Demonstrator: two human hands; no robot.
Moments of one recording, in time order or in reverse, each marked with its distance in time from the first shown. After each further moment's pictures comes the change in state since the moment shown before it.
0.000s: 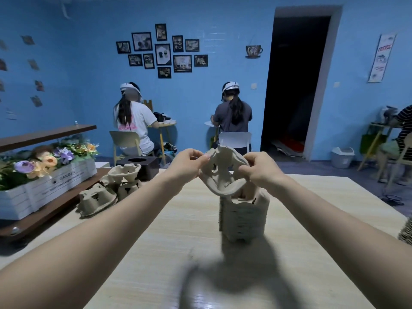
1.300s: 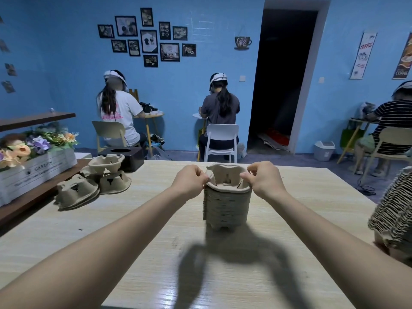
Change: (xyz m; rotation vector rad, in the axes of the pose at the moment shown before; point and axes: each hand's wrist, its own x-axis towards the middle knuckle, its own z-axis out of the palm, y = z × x) left_hand -0.016 -0.033 0.052 0.250 -0.061 -0.055; right_hand -0.024 0.047 -0.006 -0.274 0.188 0.140
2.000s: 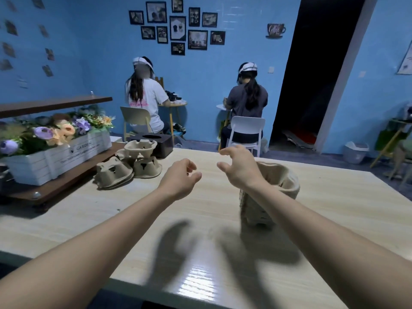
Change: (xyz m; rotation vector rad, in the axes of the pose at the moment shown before) left_hand 0.002 -0.086 -0.074 0.207 0.170 0.060; right_hand -0.006 -0.099 0.081 -0.005 -0.166 -0.323
